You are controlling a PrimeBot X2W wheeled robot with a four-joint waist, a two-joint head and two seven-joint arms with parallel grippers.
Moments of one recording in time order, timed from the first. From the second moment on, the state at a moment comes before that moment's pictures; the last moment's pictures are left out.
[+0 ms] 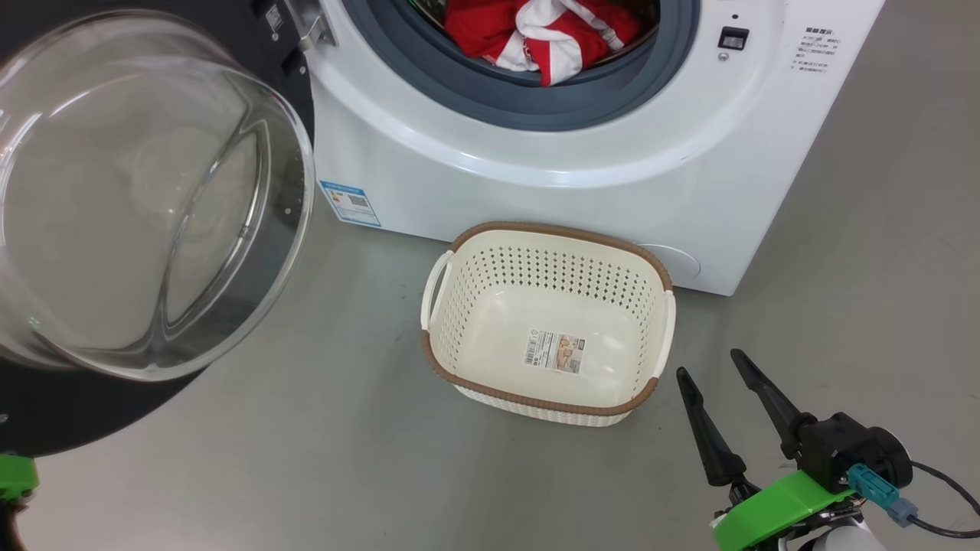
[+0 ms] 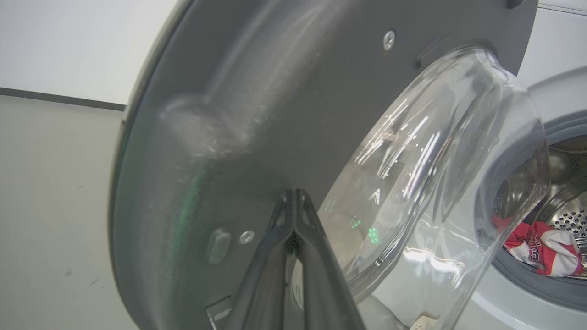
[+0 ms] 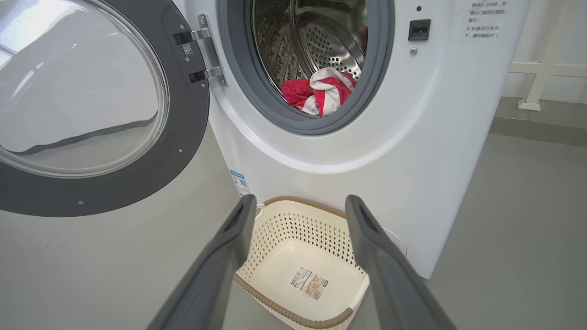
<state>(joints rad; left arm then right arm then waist) -0.38 0.24 0.42 0.61 -0.52 -0.13 -0.26 -0.07 -0.08 0.13 0.25 0.23 0.12 -0.25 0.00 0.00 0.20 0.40</state>
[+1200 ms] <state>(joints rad) -0.07 0.14 0.19 0.33 -0.49 -0.13 -0.26 -0.02 -0.06 0.07 0.22 0.28 0.12 -0.26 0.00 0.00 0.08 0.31</state>
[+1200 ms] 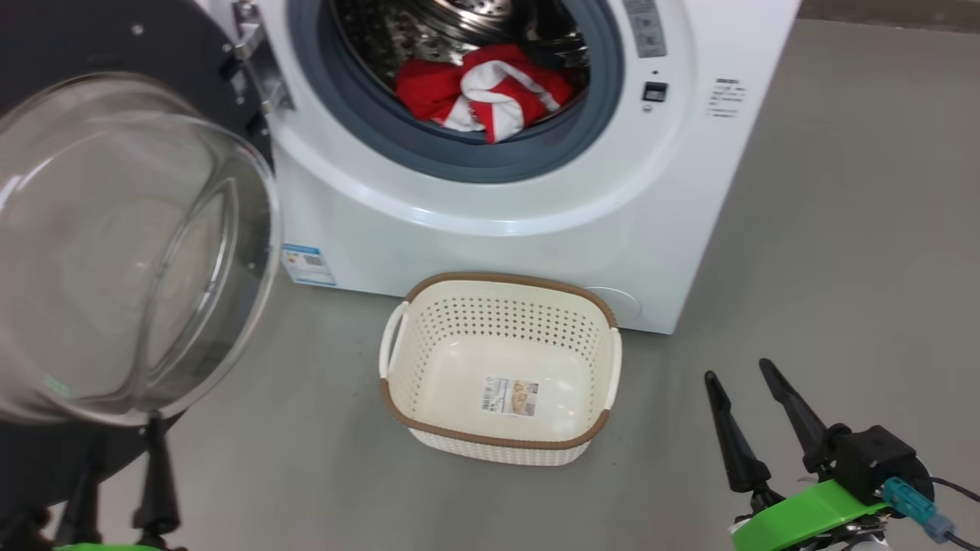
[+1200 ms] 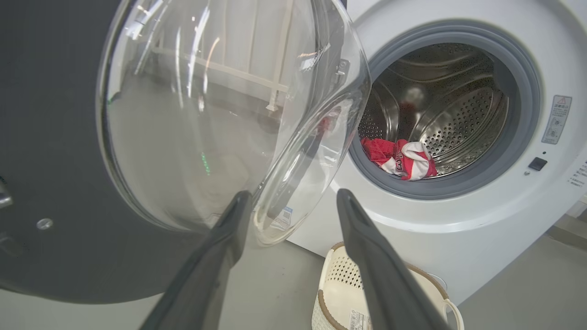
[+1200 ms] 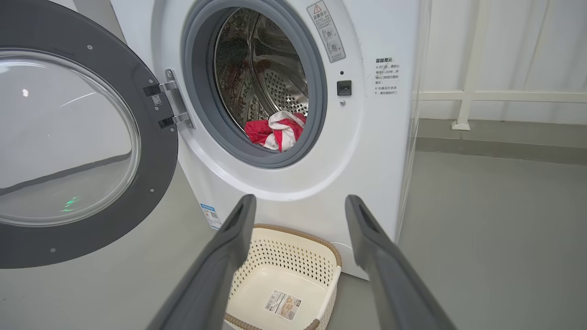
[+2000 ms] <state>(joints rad) 0.04 0.18 0.00 0.17 -0.47 -0.13 -0.26 0.07 -0.05 -0.04 0.16 0.30 0.12 -0.26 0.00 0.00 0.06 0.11</state>
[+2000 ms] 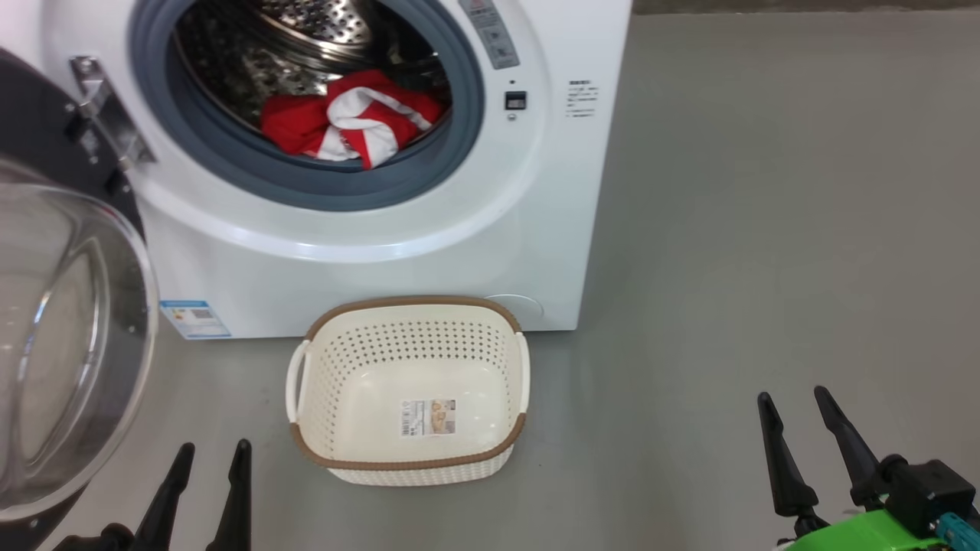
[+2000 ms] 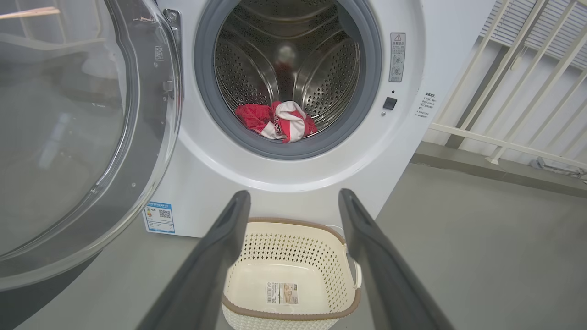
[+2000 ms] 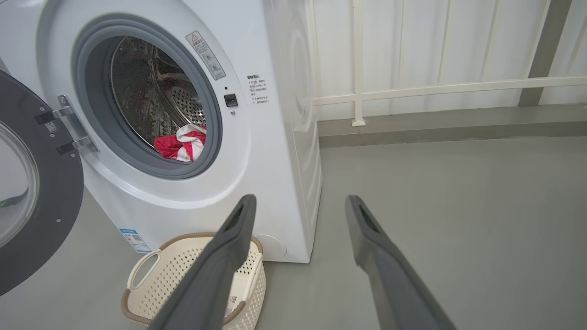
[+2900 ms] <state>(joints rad) 0.03 0.20 -0.02 0.17 -0.50 -0.13 -0.26 0.09 -0.05 -0.05 0.15 0.30 0.12 -0.26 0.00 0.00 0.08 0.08</state>
